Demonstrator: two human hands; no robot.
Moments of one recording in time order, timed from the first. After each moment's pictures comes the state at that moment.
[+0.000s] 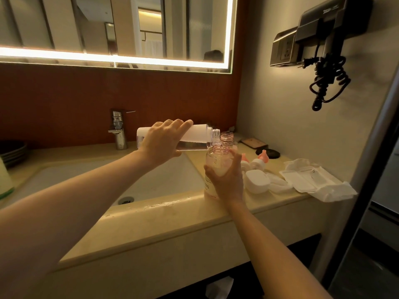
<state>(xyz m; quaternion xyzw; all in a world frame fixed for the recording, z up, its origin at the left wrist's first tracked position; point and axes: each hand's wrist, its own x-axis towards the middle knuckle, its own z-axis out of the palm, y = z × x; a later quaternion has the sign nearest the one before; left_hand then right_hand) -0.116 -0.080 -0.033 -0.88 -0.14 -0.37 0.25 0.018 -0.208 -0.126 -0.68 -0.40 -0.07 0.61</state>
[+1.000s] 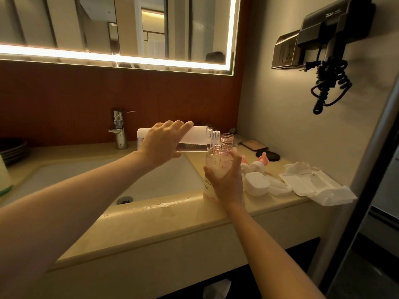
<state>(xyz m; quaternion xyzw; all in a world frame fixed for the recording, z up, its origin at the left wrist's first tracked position) -0.116 -0.079 -0.034 -0.89 -0.13 -0.37 0.25 0.020 -0.210 -0.125 -0.68 -0.41 -0.07 0.60</state>
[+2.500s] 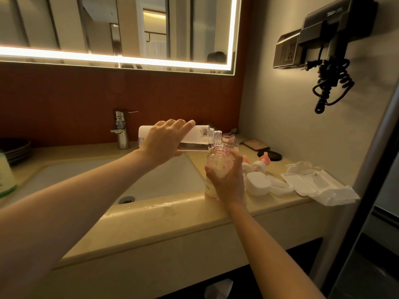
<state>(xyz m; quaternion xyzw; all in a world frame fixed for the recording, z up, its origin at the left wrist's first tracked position) -0.115 -0.081 -0.030 -0.88 -0.12 -0.37 0.27 0.018 -0.209 -0.127 -0.68 -0.40 -0.07 0.60</state>
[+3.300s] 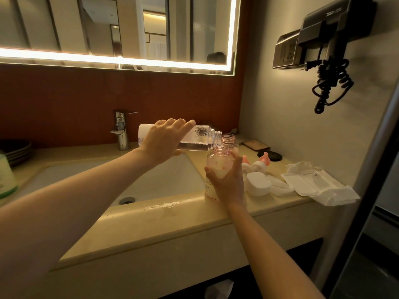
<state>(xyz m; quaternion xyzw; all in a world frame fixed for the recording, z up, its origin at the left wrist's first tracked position) -0.114 -0.079 -0.026 -0.88 -0.11 -0.36 0.29 0.020 -0.209 -0.127 -0.68 -0.41 -0.07 0.60</state>
